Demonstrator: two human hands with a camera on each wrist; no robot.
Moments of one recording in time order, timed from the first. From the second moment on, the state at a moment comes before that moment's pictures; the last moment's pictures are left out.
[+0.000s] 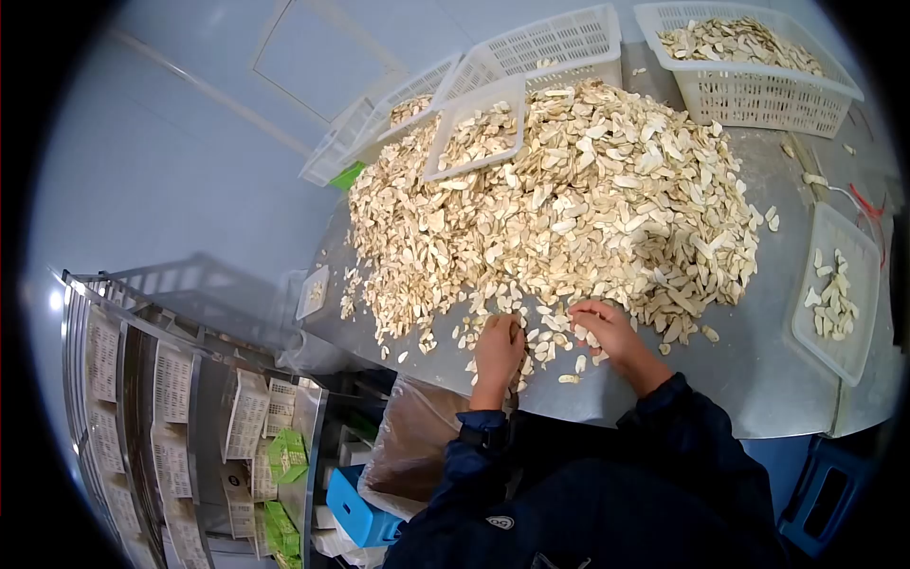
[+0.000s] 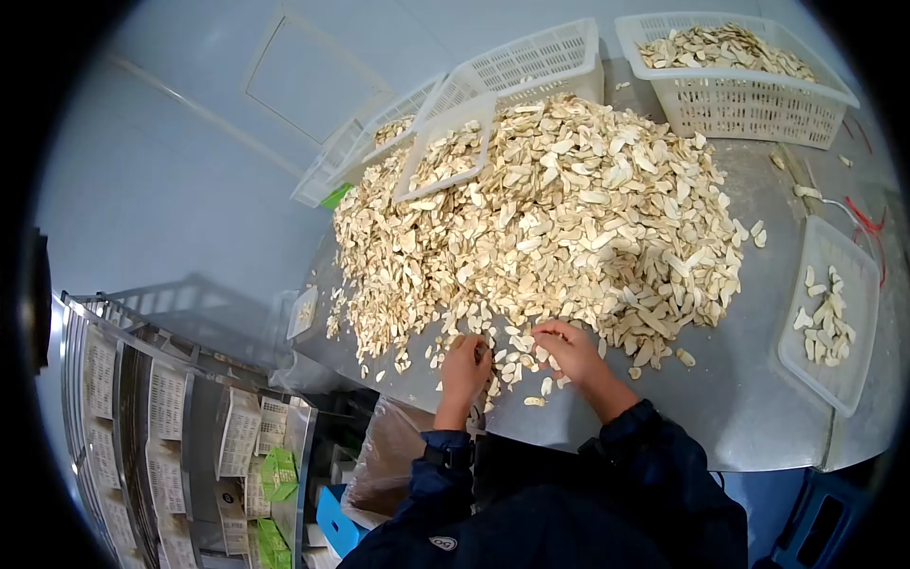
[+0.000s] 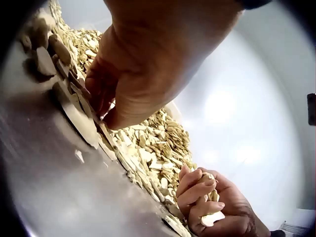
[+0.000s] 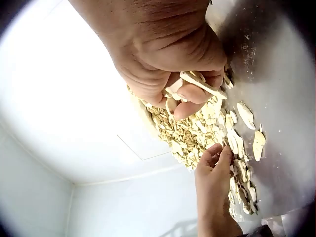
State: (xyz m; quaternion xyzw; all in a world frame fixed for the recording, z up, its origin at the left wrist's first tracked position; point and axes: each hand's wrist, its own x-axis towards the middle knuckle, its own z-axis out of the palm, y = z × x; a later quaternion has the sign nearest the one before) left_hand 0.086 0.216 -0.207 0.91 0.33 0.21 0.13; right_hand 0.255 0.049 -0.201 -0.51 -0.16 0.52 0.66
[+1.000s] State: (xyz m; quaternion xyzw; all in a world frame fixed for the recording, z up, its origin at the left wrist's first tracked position) left_hand 0.047 0.276 -0.235 0.83 0.37 0.31 0.28; right_hand 0.251 0.050 -0.204 -0.53 -0.18 0.51 0.65
